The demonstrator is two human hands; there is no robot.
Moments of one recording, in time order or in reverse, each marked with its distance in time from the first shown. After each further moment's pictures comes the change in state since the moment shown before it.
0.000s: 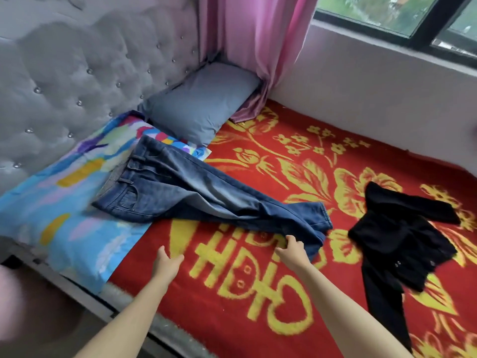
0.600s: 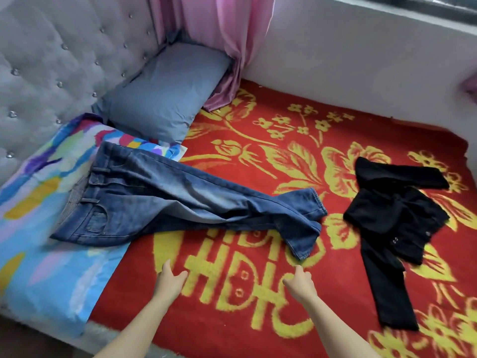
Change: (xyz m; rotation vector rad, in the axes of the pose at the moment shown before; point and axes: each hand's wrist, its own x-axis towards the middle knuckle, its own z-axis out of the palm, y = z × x) left_hand 0.041 0.020 0.046 0.257 -0.167 0.040; right_hand 0.029 0.063 0.042 0.063 -0.049 0.299
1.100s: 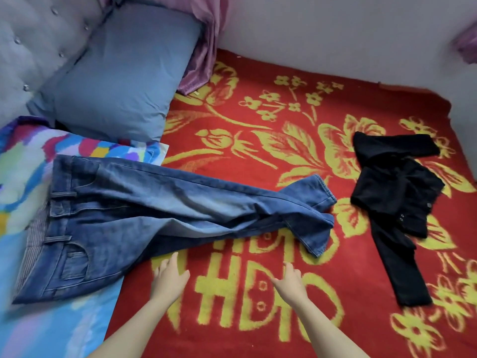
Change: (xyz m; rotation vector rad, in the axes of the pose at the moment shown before) left_hand 0.124 0.040 -0.039 0.629 -0.144 0.209; right_hand 0.033 -0.091 0.059 0.157 -0.006 0.097
